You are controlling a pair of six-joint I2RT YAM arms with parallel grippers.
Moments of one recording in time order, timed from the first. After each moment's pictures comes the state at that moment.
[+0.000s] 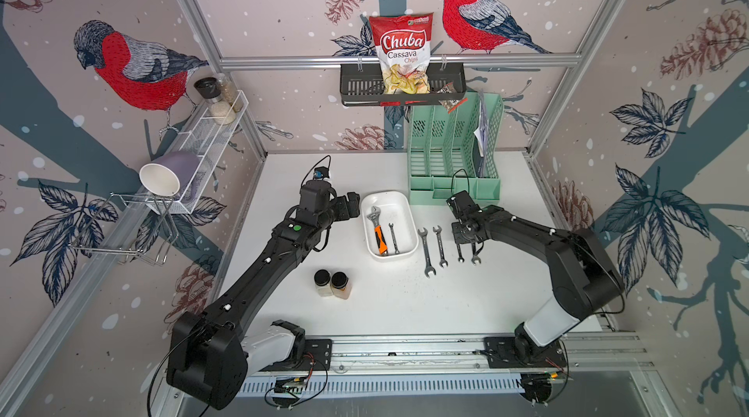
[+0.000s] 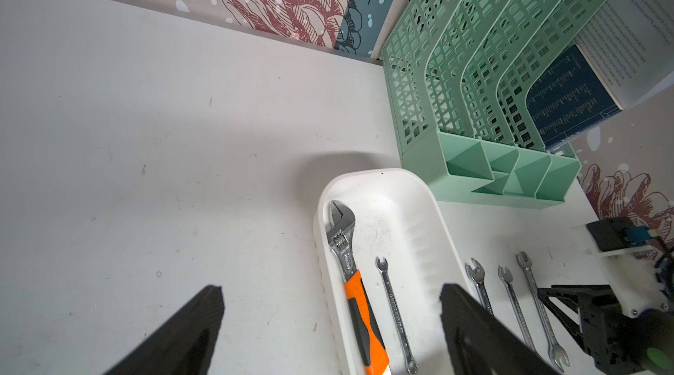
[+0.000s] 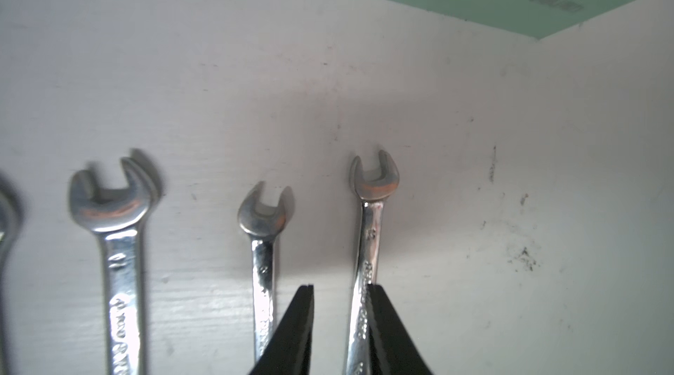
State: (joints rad) left arm -0.35 1.18 0.90 -0.27 0.00 -0.41; right arm 0.52 1.62 0.98 -0.60 0.33 0.29
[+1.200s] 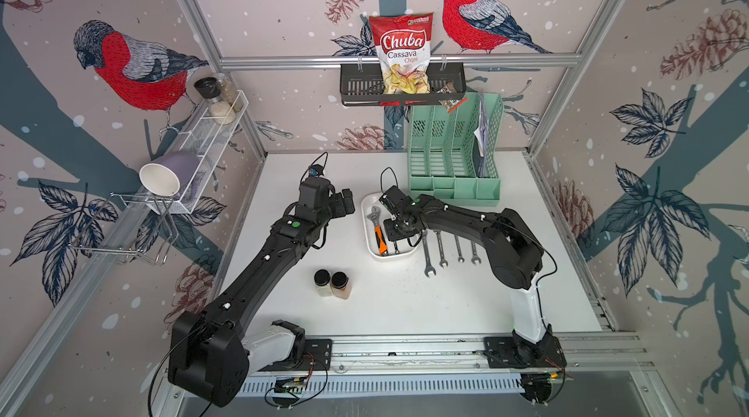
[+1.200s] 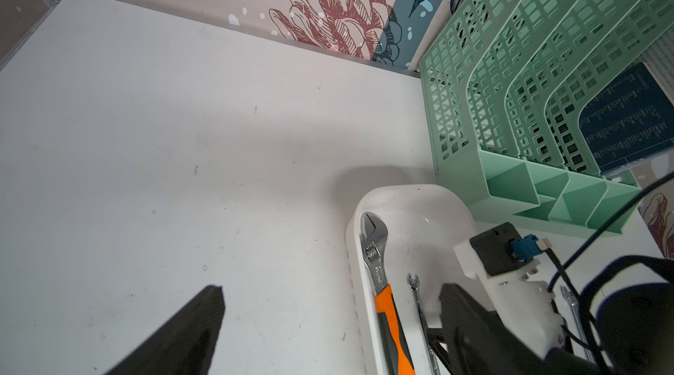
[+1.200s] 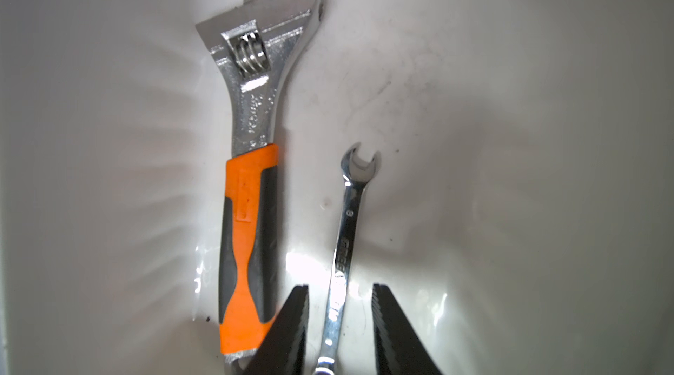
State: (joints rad) left arm -0.34 1.20 0.94 -0.33 -0.11 -0.42; right arm 0.86 2.08 1.55 -0.68 0.04 0.44
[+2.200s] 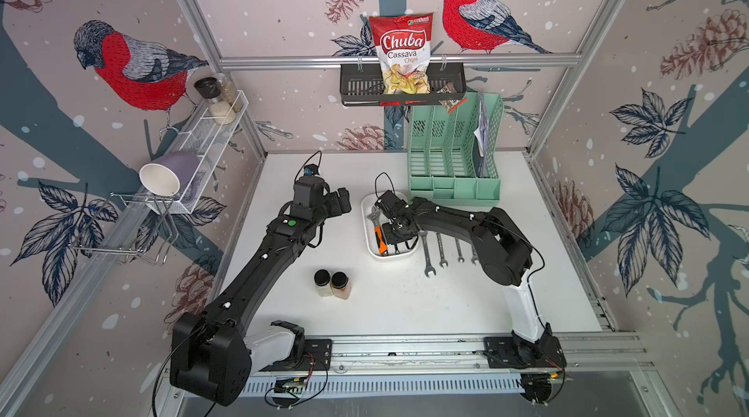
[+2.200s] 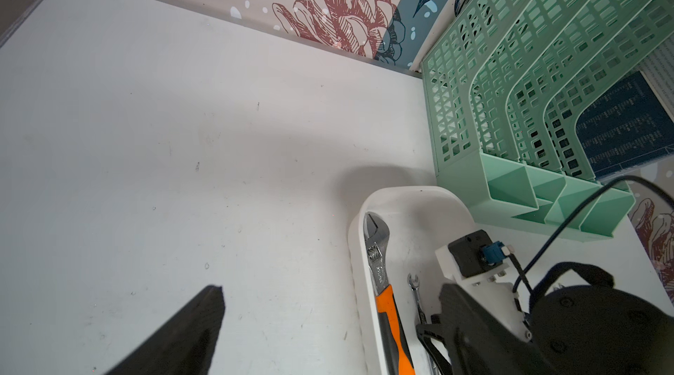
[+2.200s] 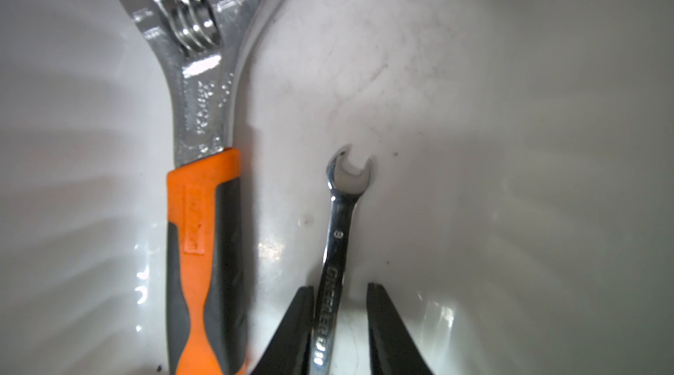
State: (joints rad) left arm -0.28 1.20 0.94 -0.33 -0.04 -0.42; right arm 0.88 2.15 1.58 -0.69 0.09 0.45
